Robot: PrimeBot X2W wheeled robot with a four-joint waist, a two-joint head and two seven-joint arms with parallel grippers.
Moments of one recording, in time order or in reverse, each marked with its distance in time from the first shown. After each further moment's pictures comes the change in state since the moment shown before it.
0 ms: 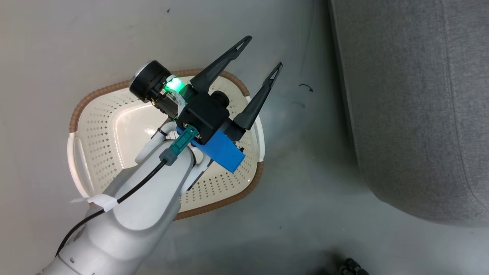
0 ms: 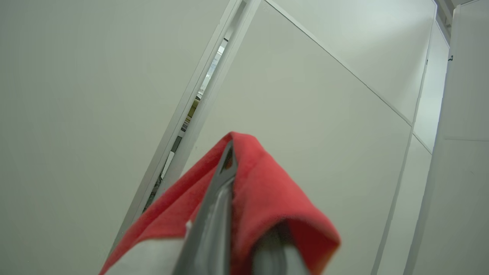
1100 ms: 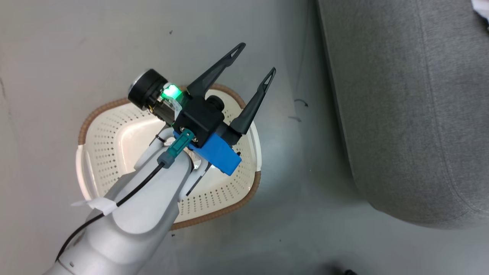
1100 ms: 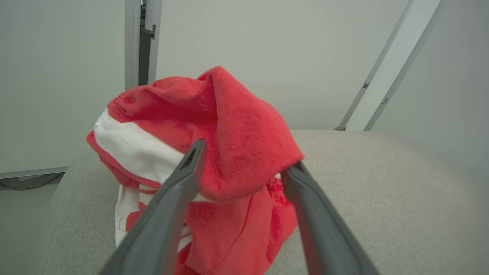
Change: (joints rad) left arm 0.016 0.007 -0.009 0.017 -0.028 0.019 -0.005; right arm 0.542 0.272 -0.151 0.170 -0.050 0.000 0.000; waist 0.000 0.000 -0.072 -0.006
